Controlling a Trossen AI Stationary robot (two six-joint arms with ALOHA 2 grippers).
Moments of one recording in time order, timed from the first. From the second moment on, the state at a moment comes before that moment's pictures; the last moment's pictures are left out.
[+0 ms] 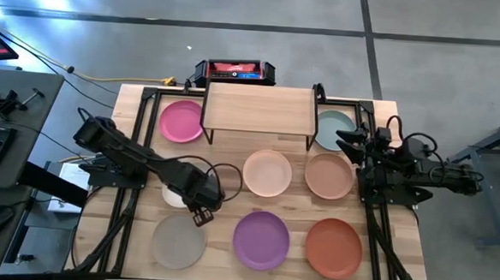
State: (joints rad) left arm -0.37 1.63 1.26 -1.12 0.04 -0.91; right arm -0.03 0.16 0.31 0.12 0.21 0.31
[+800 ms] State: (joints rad) left arm -0.35 1.63 1.62 -1.46 -0.25 -0.57; right arm -0.03 0.16 0.31 0.11 0.21 0.31
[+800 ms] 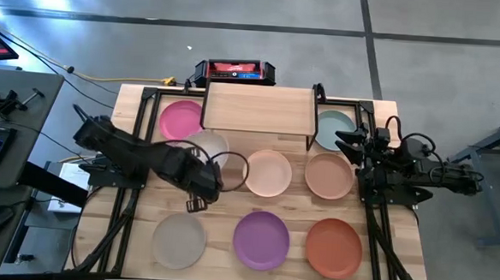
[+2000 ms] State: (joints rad) left arm 0.20 1.63 1.70 -1.26 -0.44 0.47; right arm -0.03 0.16 0.31 0.10 0.21 0.31
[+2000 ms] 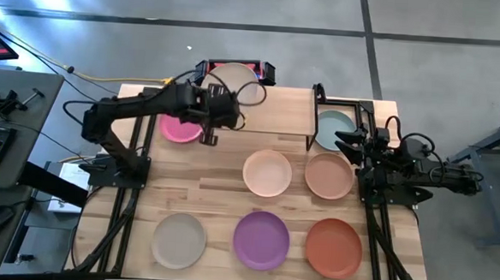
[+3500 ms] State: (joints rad) left arm 0.28 1.79 1.70 -1.28 -0.32 0.47; right arm -0.03 0.16 0.31 0.03 0.21 0.45
